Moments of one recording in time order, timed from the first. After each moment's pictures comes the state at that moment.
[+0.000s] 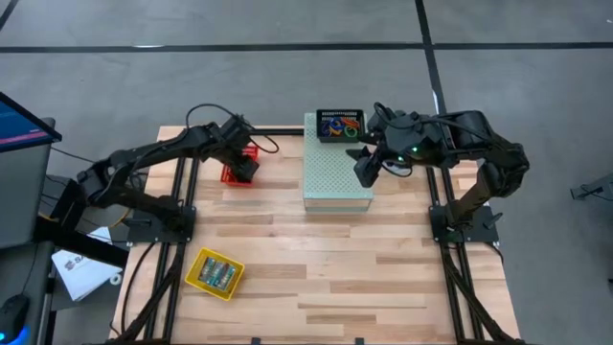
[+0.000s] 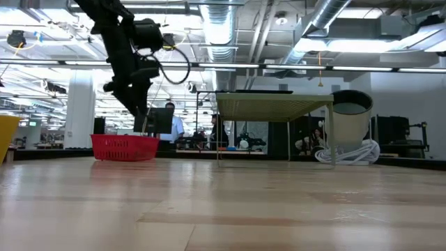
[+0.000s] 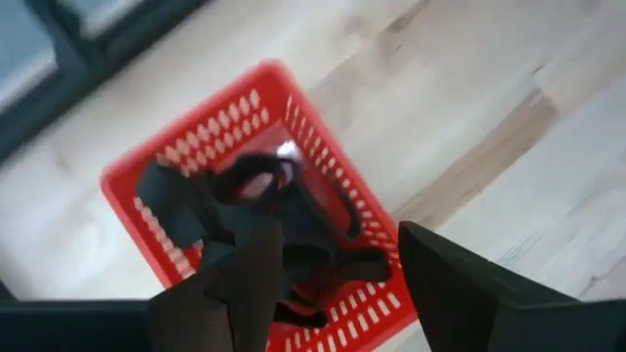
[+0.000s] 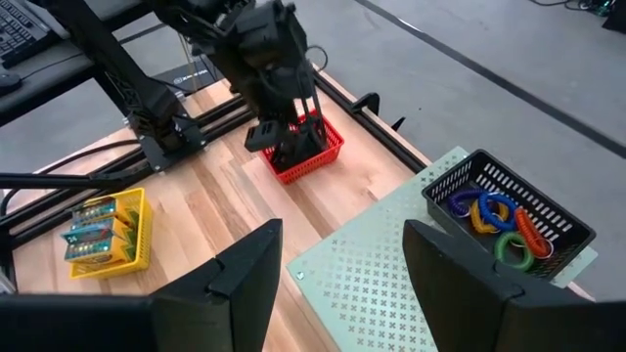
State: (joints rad) left arm 0.63 1.33 0.94 -0.75 -0.12 -0.22; right arm 0.11 1.64 2.32 -1.39 0.52 0.52
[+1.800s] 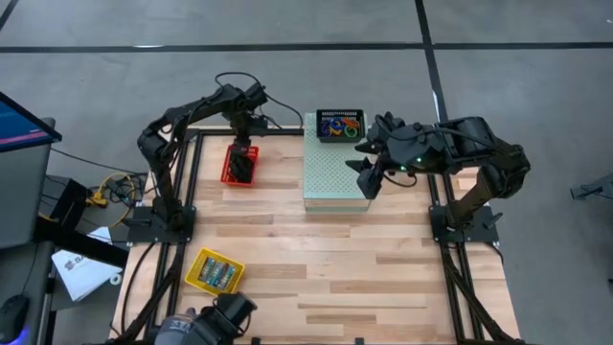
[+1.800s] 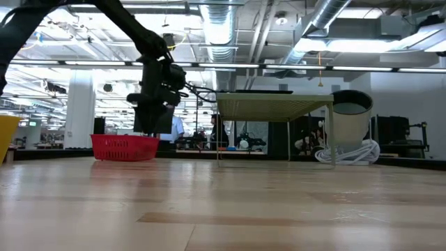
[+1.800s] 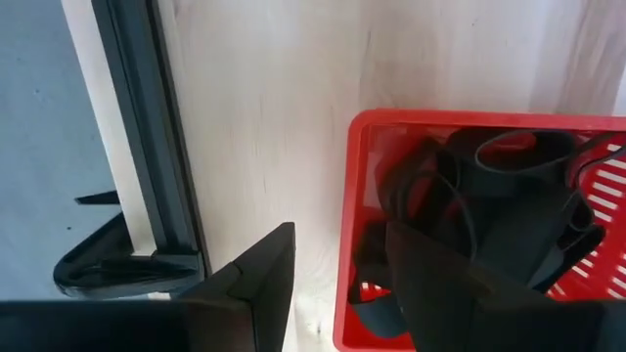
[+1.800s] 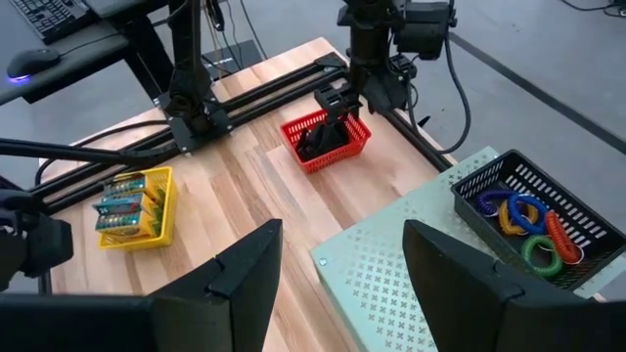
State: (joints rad) left arm 0.88 1.92 1.50 -1.10 -0.06 0.95; right arm 0.17 1.64 2.32 -1.39 0.51 0.50
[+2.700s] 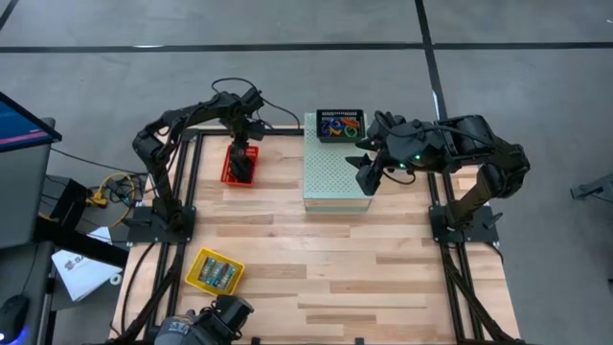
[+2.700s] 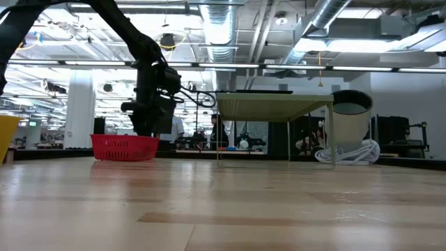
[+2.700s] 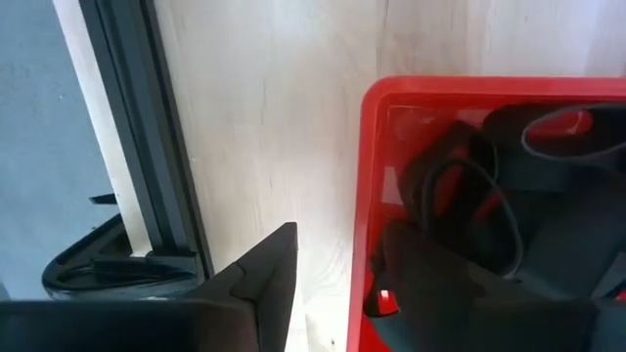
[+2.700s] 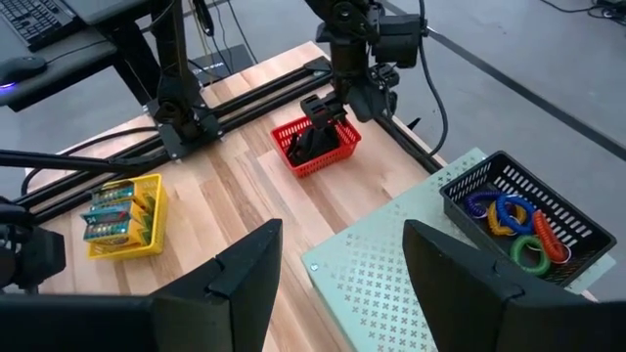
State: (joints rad) left arm 0.89 1.88 1.37 -0.96 -0.08 0.99; right arm 0.15 1.64 2.32 -1.39 0.52 0.51
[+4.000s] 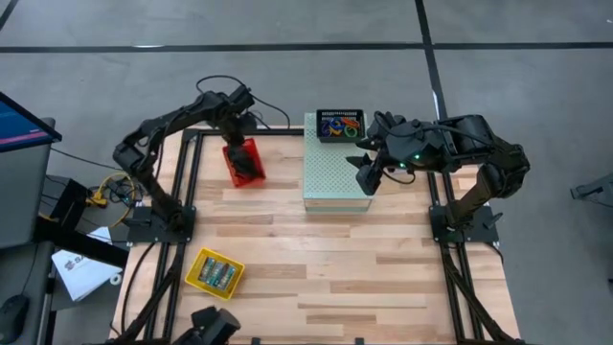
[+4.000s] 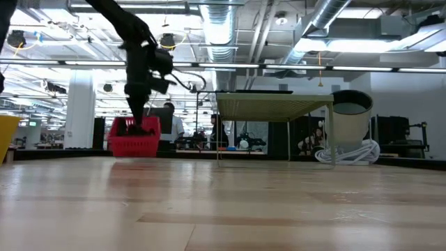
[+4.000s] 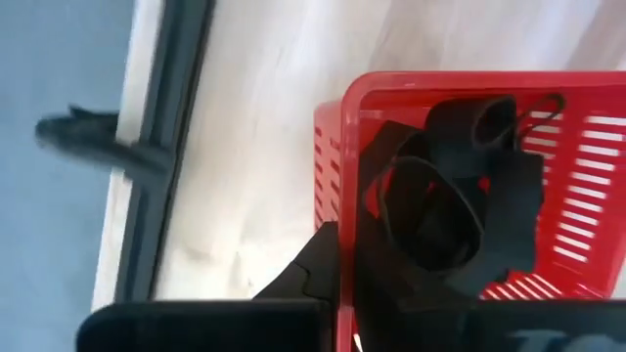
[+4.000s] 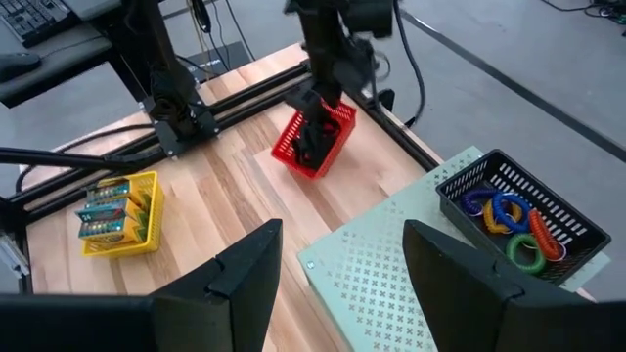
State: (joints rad) left arm 0.88 1.70 1.30 -1.01 -0.05 0.59; right arm 0.15 1.64 2.32 -1.40 0.52 0.51
